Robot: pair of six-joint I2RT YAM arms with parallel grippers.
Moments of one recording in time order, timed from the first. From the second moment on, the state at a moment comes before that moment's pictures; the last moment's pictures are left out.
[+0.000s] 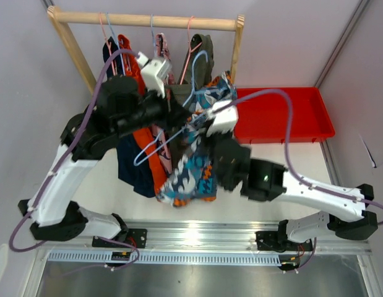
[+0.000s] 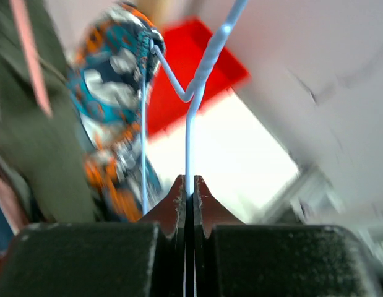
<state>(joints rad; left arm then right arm) -0.81 1.40 2.09 -0.92 0.01 -0.36 1.45 1.32 1.46 -0.24 1.13 0.11</state>
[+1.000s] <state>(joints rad) -0.87 0.55 0.99 -0.87 -0.19 -0.38 0.26 1.66 2.43 -0.33 0.63 -0.07</state>
